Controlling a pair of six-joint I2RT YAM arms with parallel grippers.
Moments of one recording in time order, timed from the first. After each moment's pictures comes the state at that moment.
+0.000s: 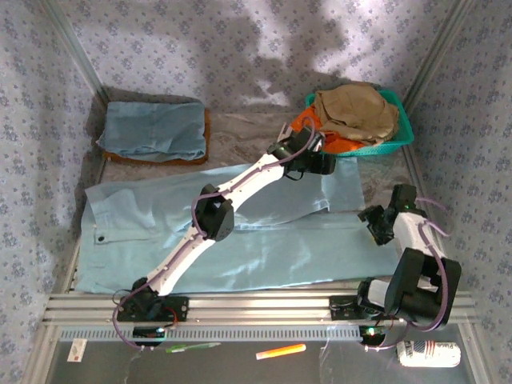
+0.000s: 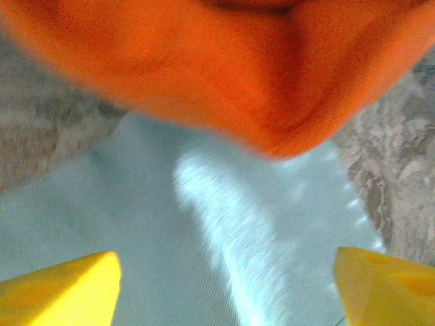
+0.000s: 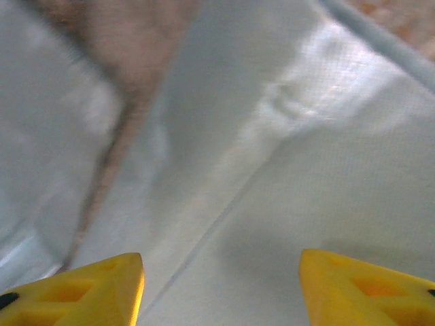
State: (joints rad) left arm -0.86 2.67 2.61 -0.72 0.08 -0.53; right arm -0.30 1.24 0.64 -0.61 -0.22 0.66
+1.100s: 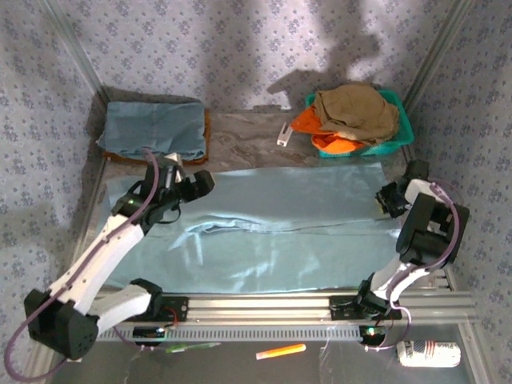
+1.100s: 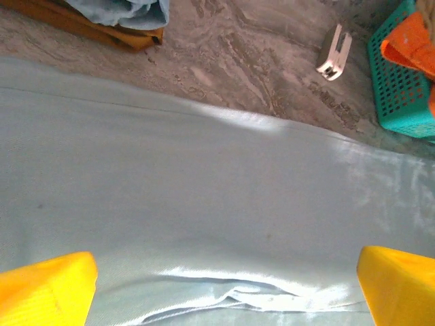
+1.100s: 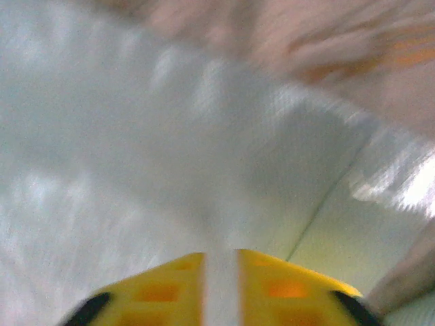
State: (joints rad) left arm -0.43 1.01 0.91 -0.59 -0.01 -0.70; right arm -0.37 1.63 0.95 -0.54 -0.21 0.71
